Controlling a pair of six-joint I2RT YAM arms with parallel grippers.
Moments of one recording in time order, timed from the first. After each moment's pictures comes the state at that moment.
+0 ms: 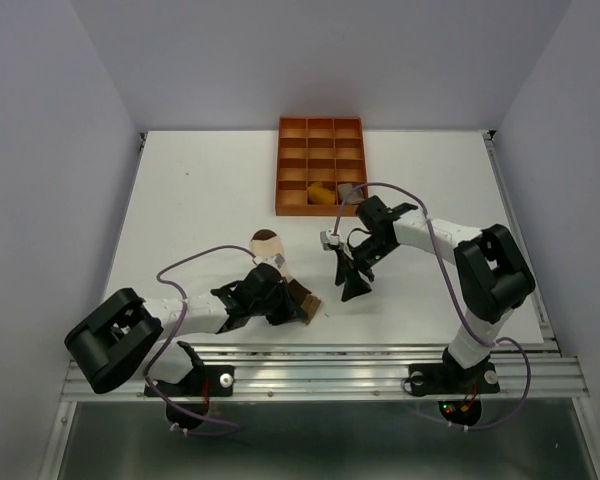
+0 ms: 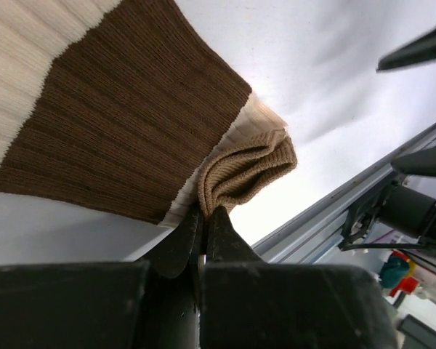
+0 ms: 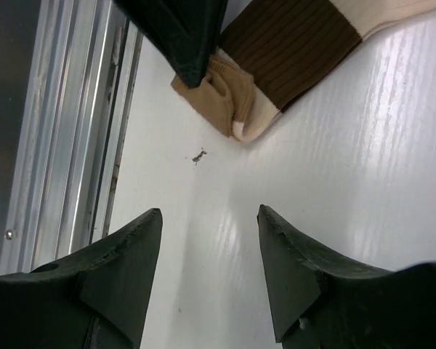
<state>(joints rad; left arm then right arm) -0.86 1.30 0.37 0.14 0.15 -1.07 0.51 1.78 1.15 -0.83 -0.97 -0.99</state>
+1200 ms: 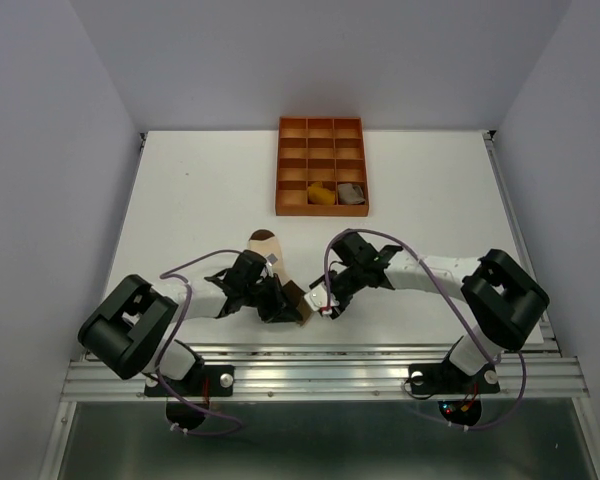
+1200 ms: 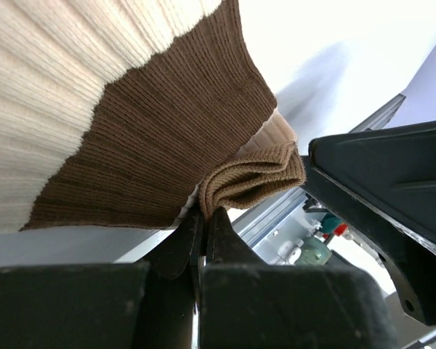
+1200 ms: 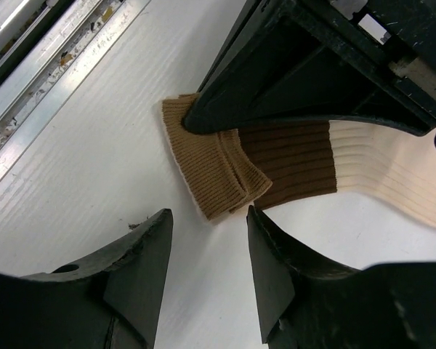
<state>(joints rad) -0.64 1.40 0.39 0.10 0.51 -1.05 0.81 1.60 0.86 -0.32 -0.74 -1.34</state>
